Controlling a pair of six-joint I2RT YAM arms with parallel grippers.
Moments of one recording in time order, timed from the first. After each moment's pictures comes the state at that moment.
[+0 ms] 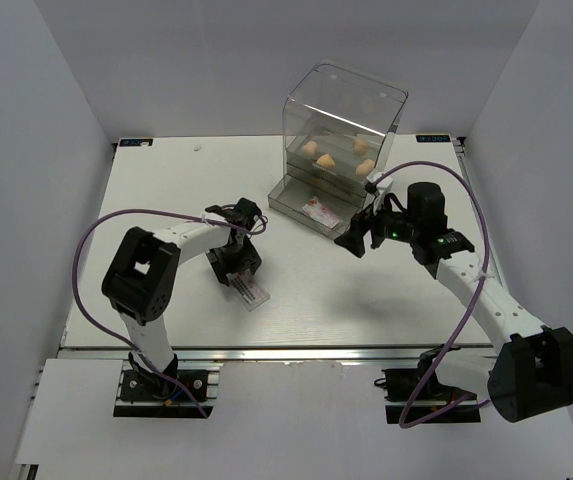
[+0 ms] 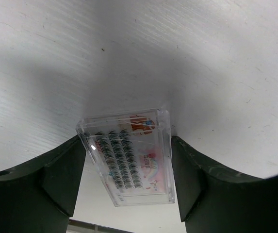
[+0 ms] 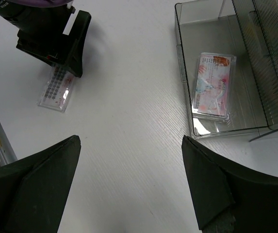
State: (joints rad) left arm -0.52 1.82 1.16 -0.80 -0.18 -0.99; right arm 0.31 1.17 0.85 -0.15 -0.67 -0.16
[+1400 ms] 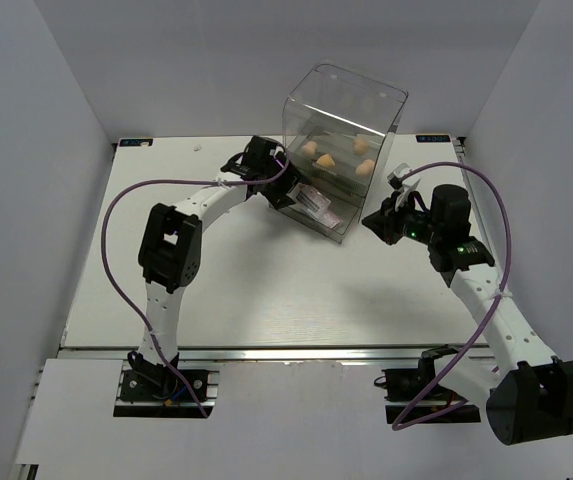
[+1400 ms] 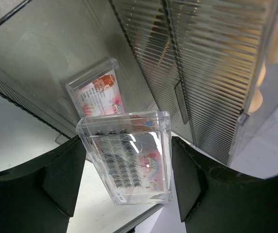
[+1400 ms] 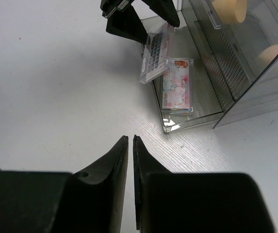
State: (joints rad) left arm -0.48 2.15 1.77 -0.37 0.22 -1.16; right arm 0.20 1.05 0.83 -0.16 -0.64 -0.13
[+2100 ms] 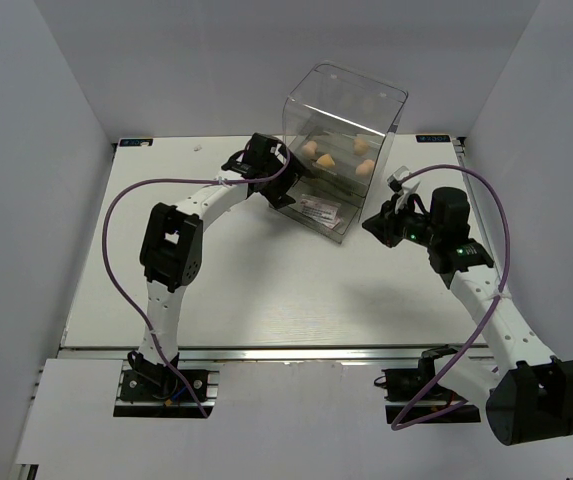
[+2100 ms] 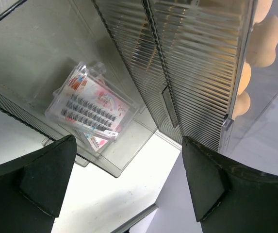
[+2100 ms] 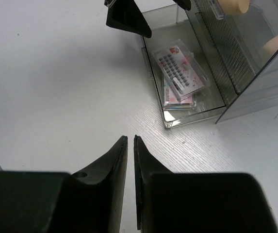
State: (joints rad) left arm -0.47 2.17 1.80 -0.37 0.22 -1.18; right arm 0.20 1.05 0.81 -0.16 -0.64 -0.13
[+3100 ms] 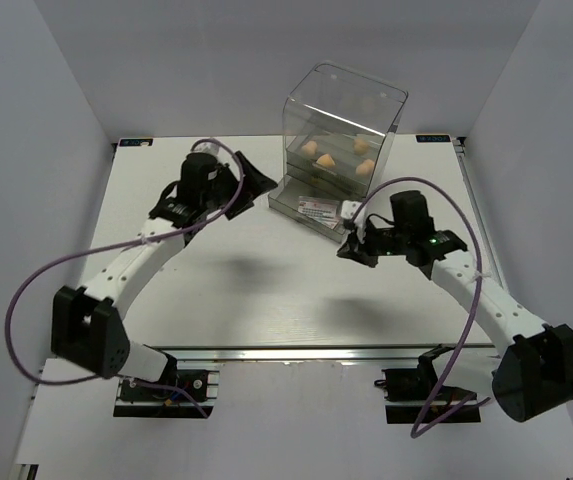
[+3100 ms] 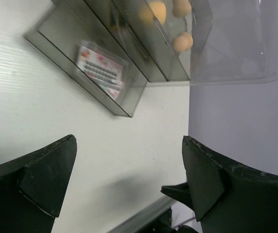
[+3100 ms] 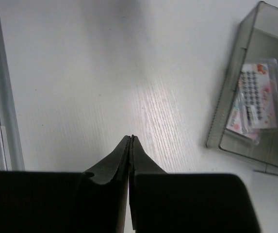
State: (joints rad) left arm -0.41 1.45 1.19 -0.21 0.20 -0.93; right arm 0.39 1.17 0.88 -0.43 -0.78 -0.65
